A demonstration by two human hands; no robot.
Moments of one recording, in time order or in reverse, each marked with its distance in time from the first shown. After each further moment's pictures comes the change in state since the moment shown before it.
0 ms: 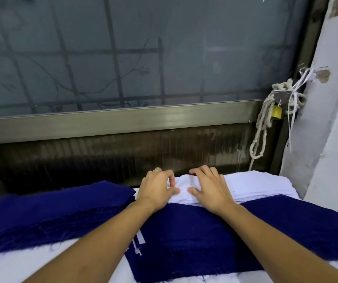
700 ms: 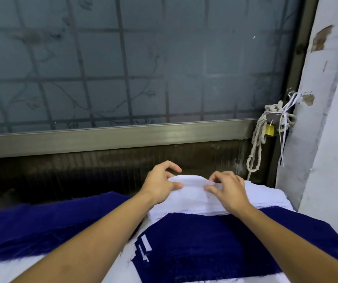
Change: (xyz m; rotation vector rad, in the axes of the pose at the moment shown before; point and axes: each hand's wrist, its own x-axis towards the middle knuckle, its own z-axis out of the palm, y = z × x) left_hand -0.010 0.025 -0.066 -0.599 -0.027 -0.074; right_hand -0.007 0.015 -0.064 0.198 0.092 0.132
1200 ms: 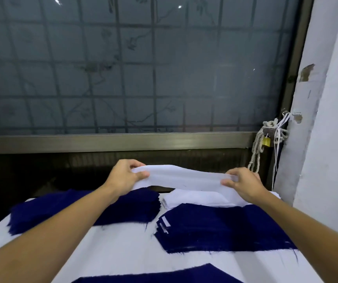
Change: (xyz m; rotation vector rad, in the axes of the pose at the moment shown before) left_hand -0.107 0.010 -0.133 0.050 0.239 -0.046; right_hand -0.041 -0.050 -0.091 0.012 -0.103 0.051
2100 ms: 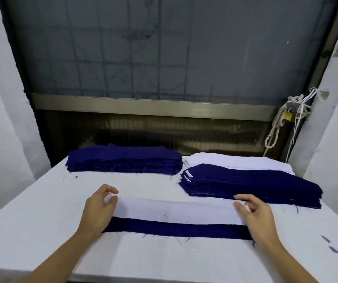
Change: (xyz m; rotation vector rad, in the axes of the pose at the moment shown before) left_hand -0.209 -0.161 -0.053 0.105 0.273 -0.196; right_hand -0.212 -0.001 0.081 0.634 0.099 0.154
